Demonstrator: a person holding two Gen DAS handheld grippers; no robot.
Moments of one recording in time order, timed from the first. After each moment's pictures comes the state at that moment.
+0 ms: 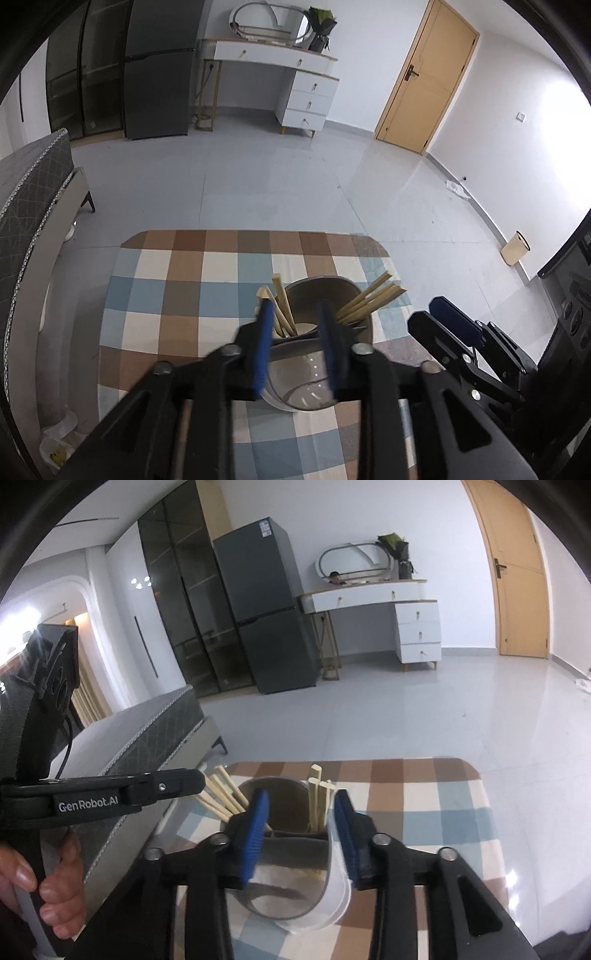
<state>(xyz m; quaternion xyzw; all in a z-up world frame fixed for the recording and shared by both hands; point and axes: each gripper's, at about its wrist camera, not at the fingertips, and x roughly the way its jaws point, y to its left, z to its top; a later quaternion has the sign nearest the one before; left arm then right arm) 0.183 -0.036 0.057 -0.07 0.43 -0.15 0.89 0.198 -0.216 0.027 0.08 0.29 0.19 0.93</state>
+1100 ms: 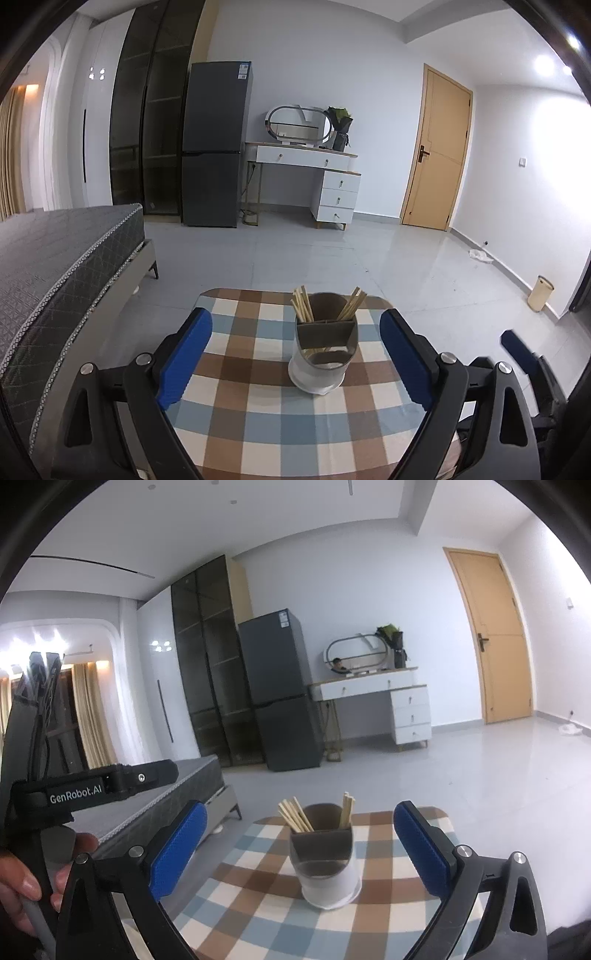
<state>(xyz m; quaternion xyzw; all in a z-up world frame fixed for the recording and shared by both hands) 0.019 -0.005 0.105 -0.05 0.24 -0.06 0.97 0.017 -0.222 0.091 0.09 0.12 0.17 0.97</state>
